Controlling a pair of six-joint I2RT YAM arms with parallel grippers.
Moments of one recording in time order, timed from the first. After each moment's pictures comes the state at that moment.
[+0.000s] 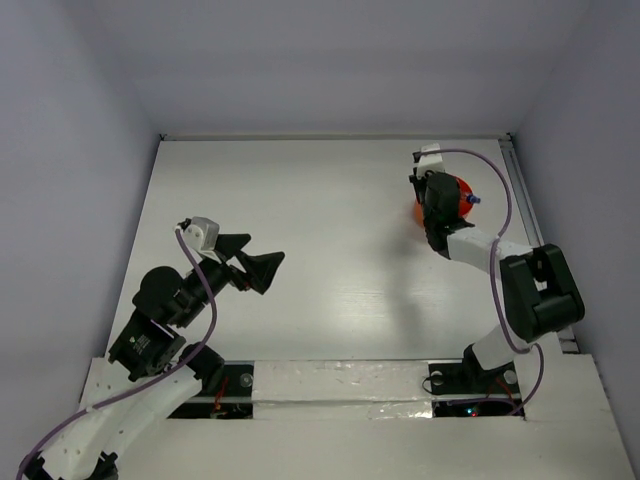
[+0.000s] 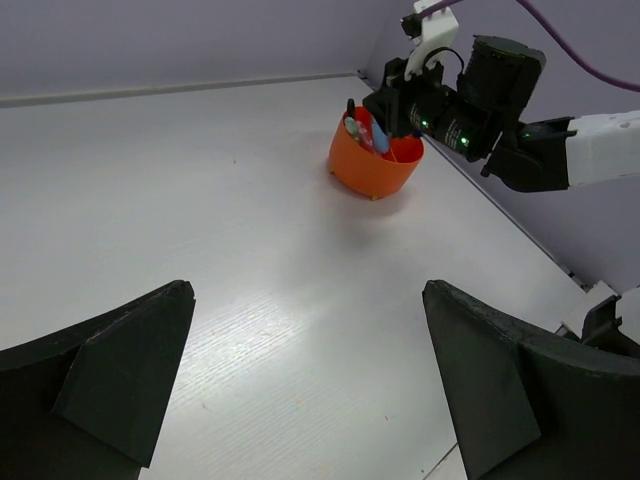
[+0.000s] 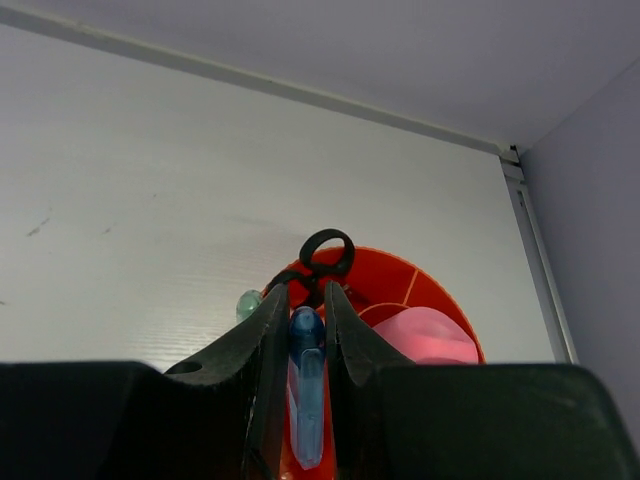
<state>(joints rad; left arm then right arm) -0.62 0.40 0.71 -0.29 0.05 -0.33 0.31 1.58 0.85 0.57 0.41 -0.28</state>
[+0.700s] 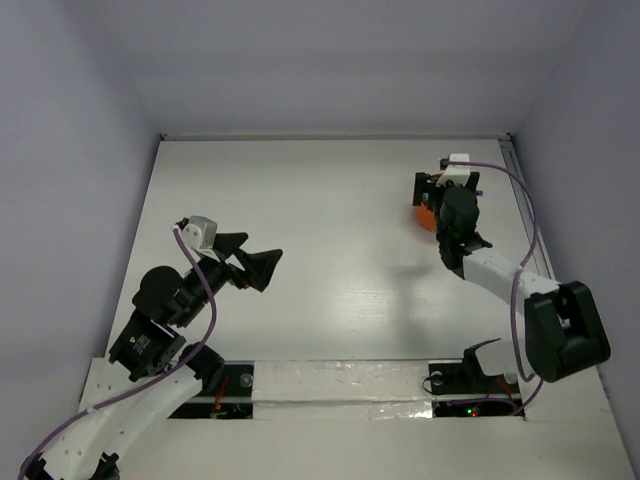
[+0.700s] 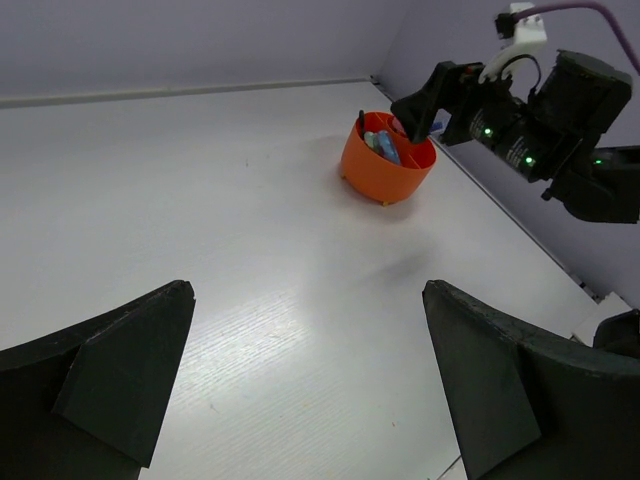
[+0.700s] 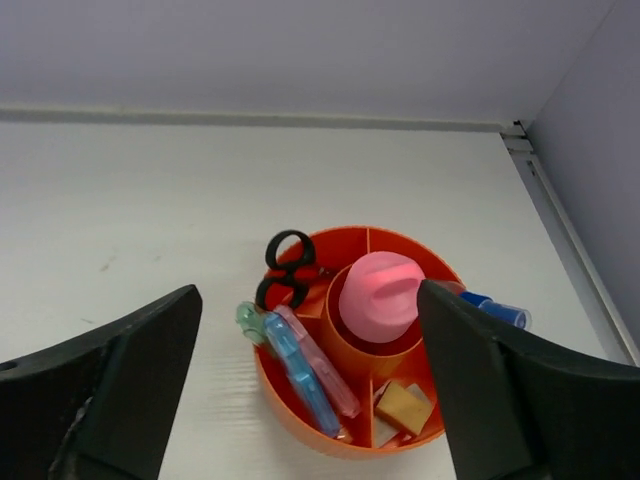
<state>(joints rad) -0.61 0.40 0.71 -0.29 0.03 -0.33 0.31 1.38 0.69 0.62 0.44 -0.09</state>
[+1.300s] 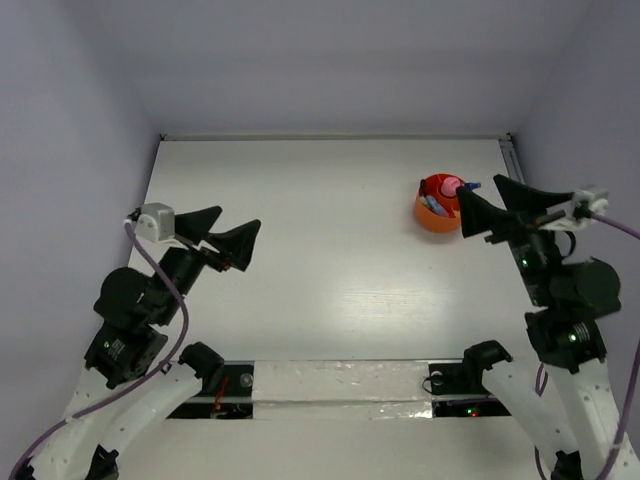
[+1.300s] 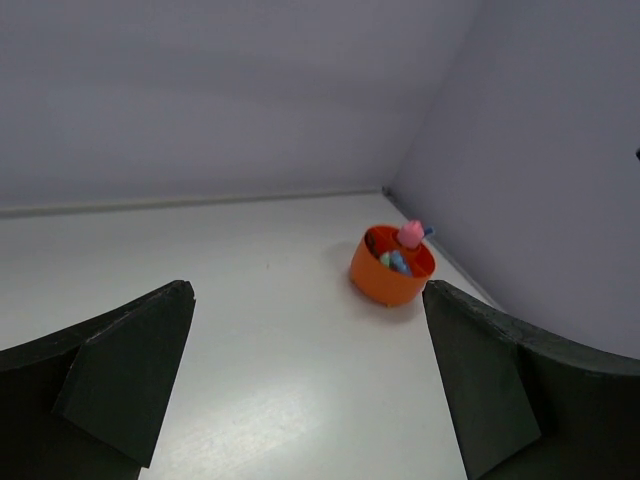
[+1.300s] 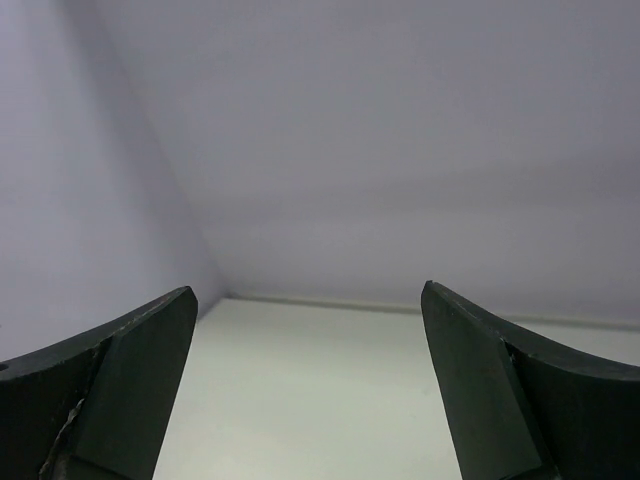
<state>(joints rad) -0.61 0.46 0.89 -0.27 -0.09 -0.32 0.31 0.54 0.92 0.02 -0.04 0.32</state>
